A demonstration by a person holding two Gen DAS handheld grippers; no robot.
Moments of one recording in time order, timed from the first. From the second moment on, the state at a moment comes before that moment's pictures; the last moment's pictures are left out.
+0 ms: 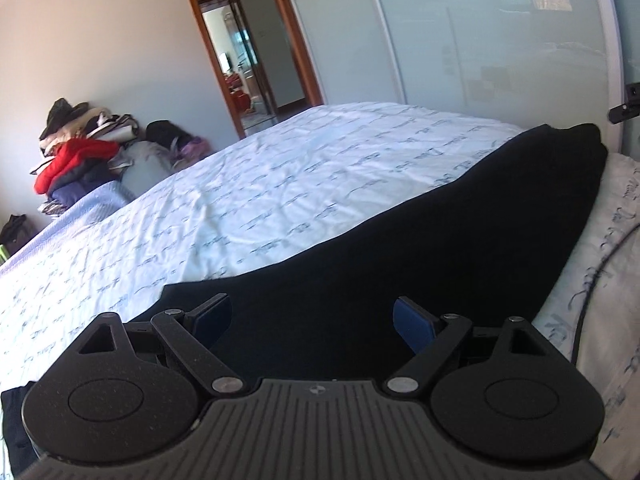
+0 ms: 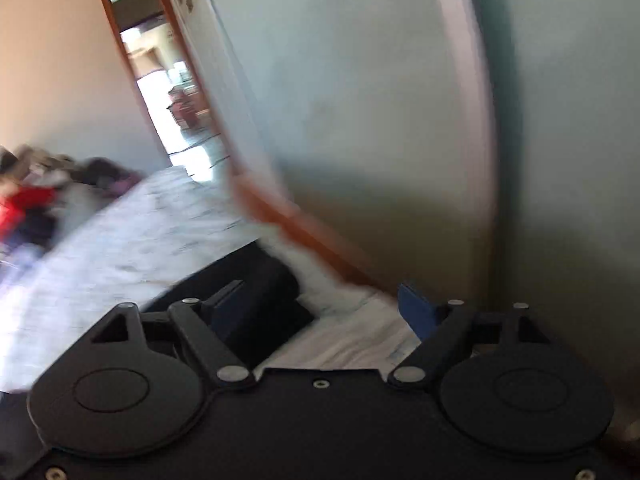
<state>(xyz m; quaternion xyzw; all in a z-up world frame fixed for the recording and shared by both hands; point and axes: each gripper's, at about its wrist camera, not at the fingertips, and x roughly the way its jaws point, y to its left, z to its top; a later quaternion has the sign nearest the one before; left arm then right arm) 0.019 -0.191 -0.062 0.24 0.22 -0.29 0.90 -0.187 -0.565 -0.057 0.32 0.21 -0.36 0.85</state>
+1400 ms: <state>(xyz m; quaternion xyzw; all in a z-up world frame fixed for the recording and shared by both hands) 0.023 -0.227 -0.087 0.24 0.26 -0.32 0.88 -0.151 -0.601 -0.084 0.53 0.15 -0.23 0.80</state>
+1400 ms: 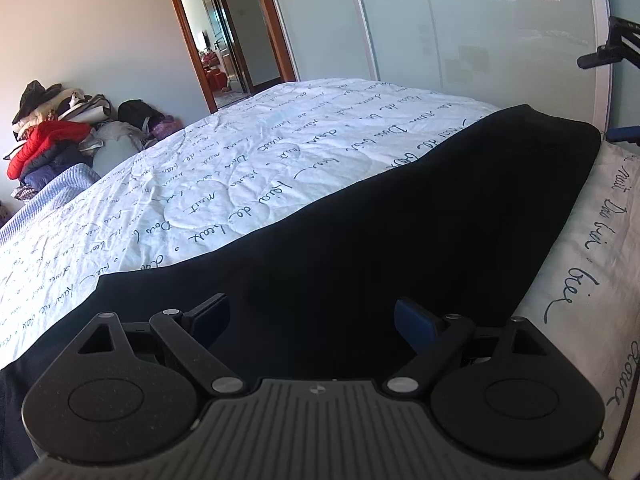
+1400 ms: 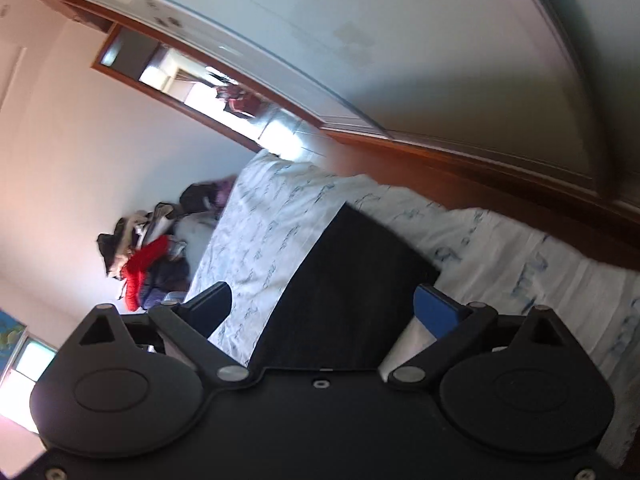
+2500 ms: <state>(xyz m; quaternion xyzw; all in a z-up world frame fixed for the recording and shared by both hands) 0.039 -0.240 -0.059 0.17 0.31 -0.35 0.87 -0.143 -0.600 -0.100 0.46 0.17 -0.27 0.83</state>
